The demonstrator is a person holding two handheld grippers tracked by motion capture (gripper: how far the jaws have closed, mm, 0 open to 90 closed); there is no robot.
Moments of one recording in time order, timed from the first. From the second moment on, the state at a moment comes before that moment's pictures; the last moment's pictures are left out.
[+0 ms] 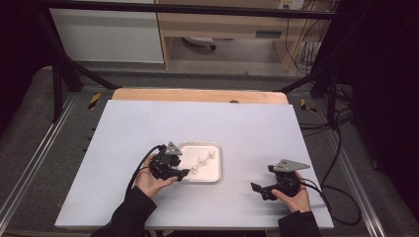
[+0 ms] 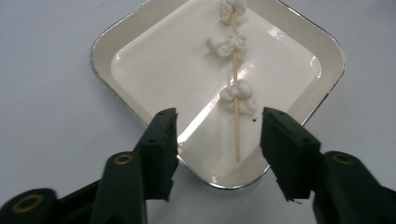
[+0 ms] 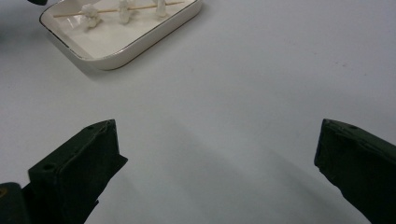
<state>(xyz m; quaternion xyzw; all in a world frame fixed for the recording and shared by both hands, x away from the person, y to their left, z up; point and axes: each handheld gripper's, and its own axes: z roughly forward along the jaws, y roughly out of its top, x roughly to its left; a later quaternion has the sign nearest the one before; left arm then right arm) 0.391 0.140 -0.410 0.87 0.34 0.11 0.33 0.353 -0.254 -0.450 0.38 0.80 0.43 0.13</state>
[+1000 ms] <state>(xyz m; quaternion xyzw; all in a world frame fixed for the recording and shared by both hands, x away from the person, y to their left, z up) 0.352 0.246 -0.441 0.84 0.39 0.12 0.37 0.353 -0.256 -0.452 0.39 0.81 0.42 0.12</state>
